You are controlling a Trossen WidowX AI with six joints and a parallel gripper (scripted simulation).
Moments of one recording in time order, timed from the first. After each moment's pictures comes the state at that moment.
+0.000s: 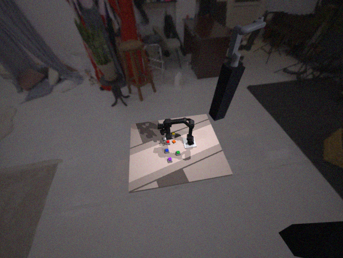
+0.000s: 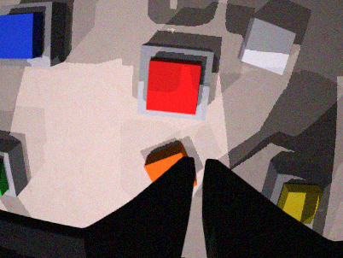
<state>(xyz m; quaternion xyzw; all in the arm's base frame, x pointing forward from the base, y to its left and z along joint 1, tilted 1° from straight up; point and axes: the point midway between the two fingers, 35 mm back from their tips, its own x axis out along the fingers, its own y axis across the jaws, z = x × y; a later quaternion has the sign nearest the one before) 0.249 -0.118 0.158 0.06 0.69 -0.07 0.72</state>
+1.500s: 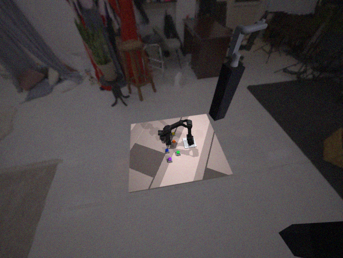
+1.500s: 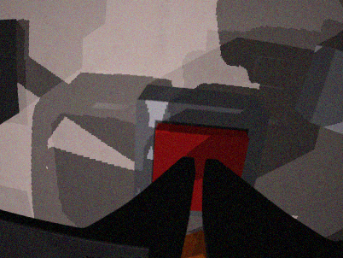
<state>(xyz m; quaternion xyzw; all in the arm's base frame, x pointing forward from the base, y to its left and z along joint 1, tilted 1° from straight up) 0.265 -0.107 0.066 0.07 0.69 -0.07 0.72</state>
